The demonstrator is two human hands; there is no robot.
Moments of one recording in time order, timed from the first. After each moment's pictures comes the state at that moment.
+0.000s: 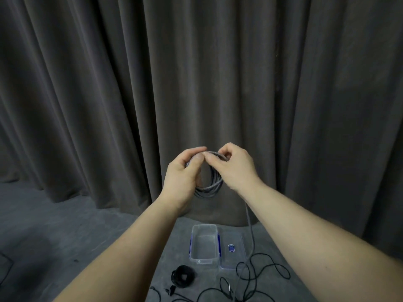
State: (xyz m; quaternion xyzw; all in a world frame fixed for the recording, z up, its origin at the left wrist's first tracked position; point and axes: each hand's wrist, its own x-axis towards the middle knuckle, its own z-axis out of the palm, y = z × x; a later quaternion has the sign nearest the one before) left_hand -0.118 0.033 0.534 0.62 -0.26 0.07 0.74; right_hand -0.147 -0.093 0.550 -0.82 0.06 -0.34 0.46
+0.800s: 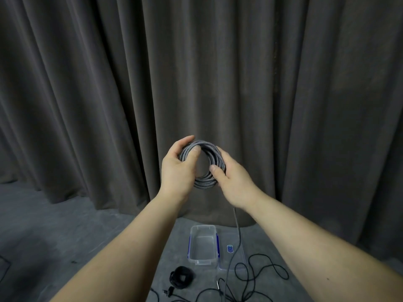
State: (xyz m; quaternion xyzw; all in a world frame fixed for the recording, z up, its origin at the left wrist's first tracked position) left_hand -0.113 0.028 0.544 0.63 -0.23 0.17 0.72; right_hand -0.153 -0.099 0.527 -0.85 -0.07 -0.27 0.44
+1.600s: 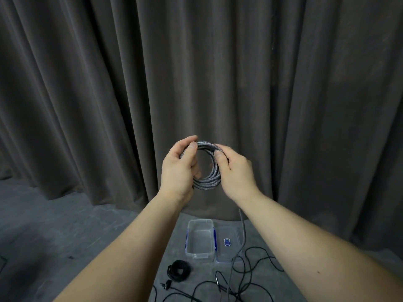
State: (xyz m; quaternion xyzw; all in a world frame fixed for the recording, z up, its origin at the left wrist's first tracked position) left_hand -0.119 0.014 0.535 0.52 -0.21 0.04 0.82; right_hand -0.148 -0.104 0.517 -0.80 0.01 -0.40 0.44
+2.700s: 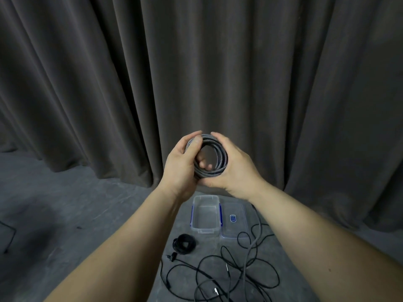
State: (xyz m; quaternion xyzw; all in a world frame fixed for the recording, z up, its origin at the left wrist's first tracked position) left_hand -0.076 0.021 0.469 0.51 -0.17 -0.07 0.84; right_hand -0.110 -0.106 0.452 -0.86 -0.07 -0.24 0.44
